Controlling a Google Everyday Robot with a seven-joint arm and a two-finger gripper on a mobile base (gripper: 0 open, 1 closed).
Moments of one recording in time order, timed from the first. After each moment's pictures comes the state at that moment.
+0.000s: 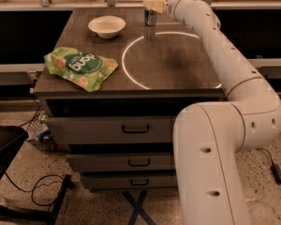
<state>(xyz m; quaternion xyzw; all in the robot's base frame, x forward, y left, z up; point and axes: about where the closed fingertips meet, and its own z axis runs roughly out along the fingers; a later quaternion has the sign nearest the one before) 0.992 -0.130 0.946 -0.13 0.70 0.12 0.69</state>
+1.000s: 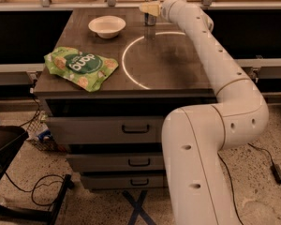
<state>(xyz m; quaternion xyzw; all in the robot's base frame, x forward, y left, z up) 1.011 -0.114 0.928 -0.15 0.71 0.10 0.68</state>
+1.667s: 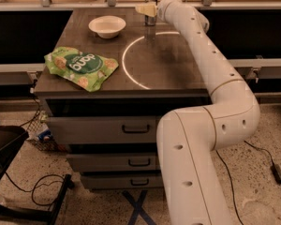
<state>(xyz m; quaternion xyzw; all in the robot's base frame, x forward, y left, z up) 1.017 -0.100 0.922 -0.16 0.71 0.10 0.68</state>
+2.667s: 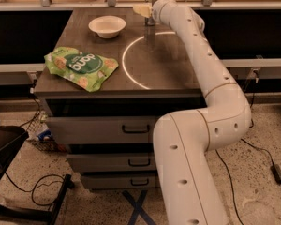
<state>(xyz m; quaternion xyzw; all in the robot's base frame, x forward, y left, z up) 1.015 -0.074 0.917 -0.18 0.70 0.12 0.68</state>
